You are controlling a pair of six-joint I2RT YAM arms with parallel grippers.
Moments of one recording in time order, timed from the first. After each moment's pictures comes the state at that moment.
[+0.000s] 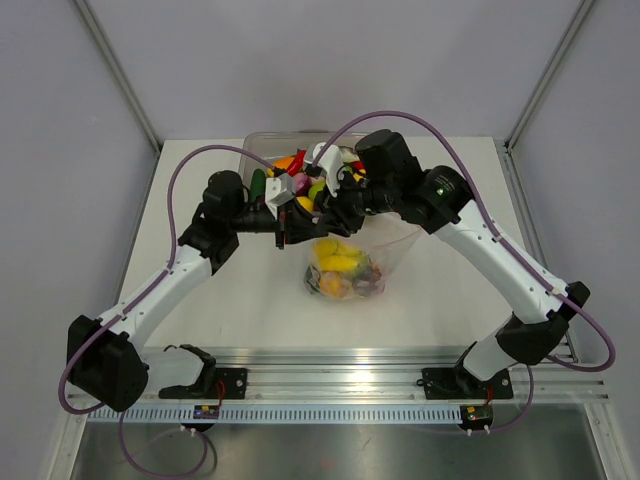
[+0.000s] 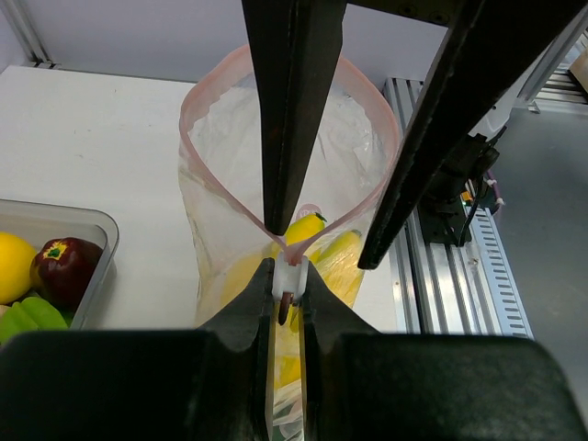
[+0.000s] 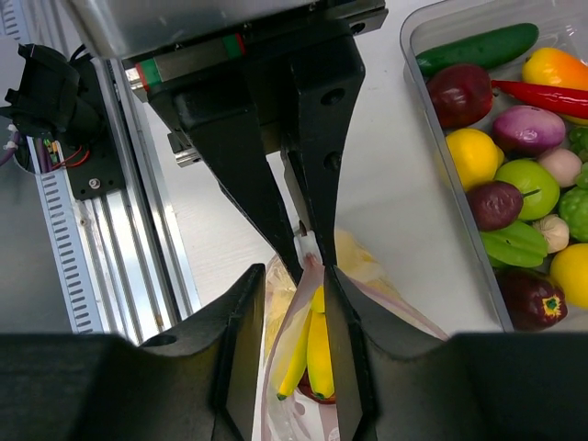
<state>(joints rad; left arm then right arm) -0.47 1.23 0.99 0.12 1.07 0.03 0.82 1.55 1.89 -0.95 -0.37 -0.25</state>
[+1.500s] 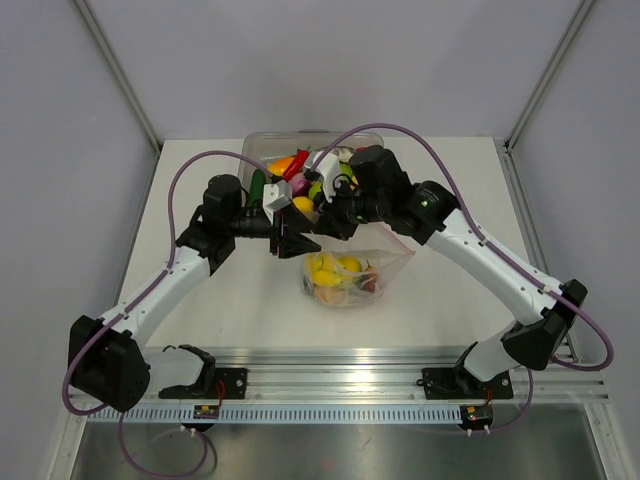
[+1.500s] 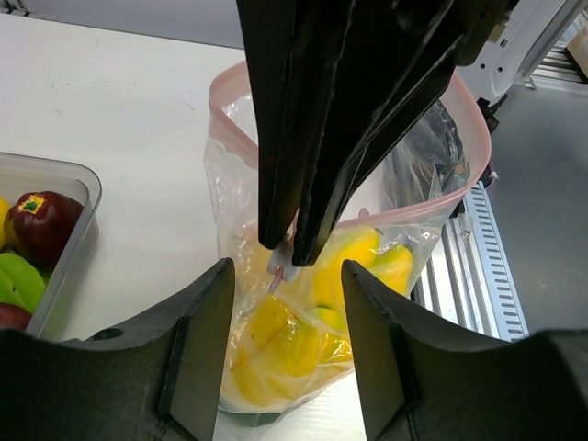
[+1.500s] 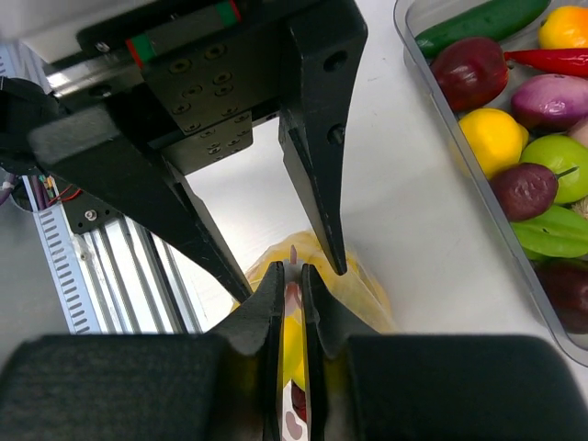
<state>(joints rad) -0.42 1.23 0.95 0.02 1.12 0.10 0.82 1.51 1.67 -0.74 -0.33 -0.12</state>
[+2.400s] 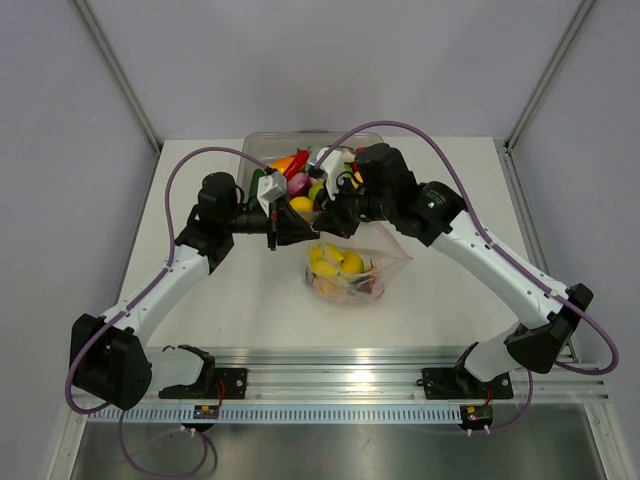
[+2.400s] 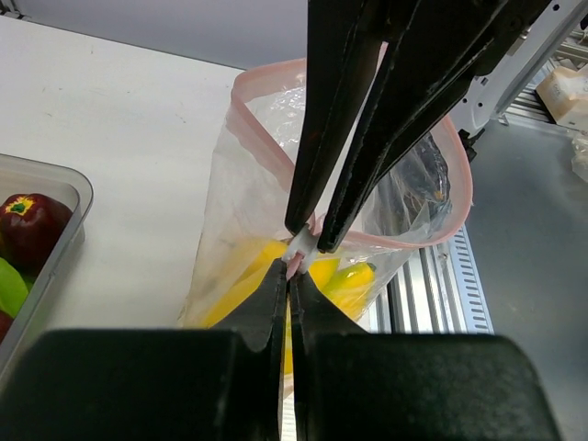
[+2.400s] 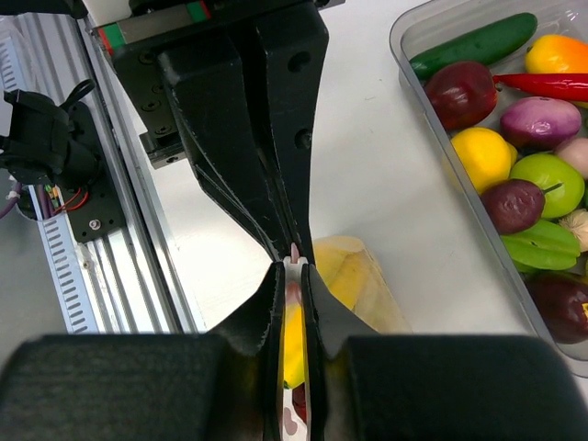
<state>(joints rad) -0.38 1.24 0.94 0.14 1.15 -0.06 0.82 1.49 1.67 -0.71 -0.34 -0.12</state>
